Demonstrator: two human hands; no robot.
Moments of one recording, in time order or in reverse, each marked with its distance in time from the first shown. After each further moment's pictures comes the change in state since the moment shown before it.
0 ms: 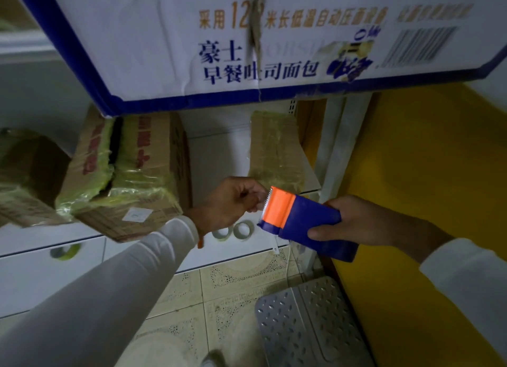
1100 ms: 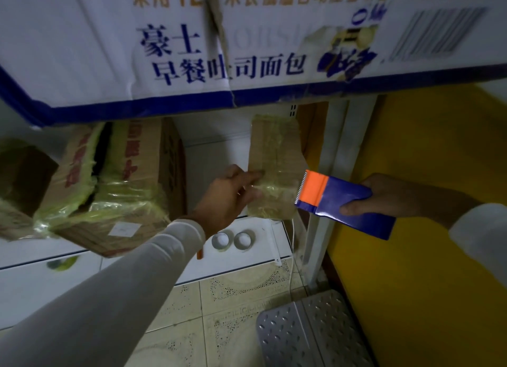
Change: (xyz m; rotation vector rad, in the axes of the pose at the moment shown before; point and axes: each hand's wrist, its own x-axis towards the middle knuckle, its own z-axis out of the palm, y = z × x) left_hand 0.039 -0.034 -0.006 0.440 0.267 0.098; right_hand 0.031 0.032 -0.072 -0.073 0.071 0.213
